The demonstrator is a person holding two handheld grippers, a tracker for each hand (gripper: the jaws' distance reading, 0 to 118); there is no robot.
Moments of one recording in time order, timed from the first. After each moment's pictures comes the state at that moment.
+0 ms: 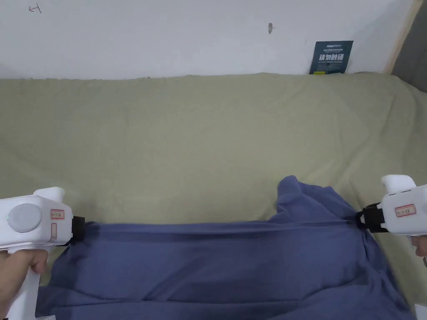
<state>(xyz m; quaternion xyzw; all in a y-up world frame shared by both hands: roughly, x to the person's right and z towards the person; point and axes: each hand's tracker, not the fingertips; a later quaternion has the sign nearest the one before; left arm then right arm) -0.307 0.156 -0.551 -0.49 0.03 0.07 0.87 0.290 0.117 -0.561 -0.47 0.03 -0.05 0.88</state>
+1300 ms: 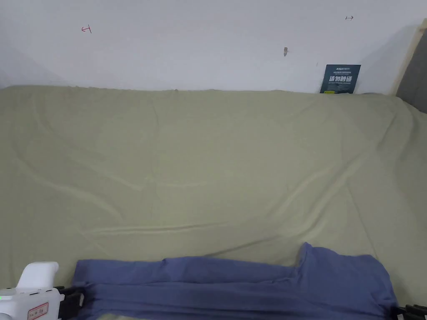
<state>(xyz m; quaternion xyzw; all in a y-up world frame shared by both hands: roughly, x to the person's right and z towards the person) -0.341 0.133 -0.293 -0.46 -0.02 0.06 0.89 0.299 0.085 -0.314 -0.46 0.04 -0.06 0.89</state>
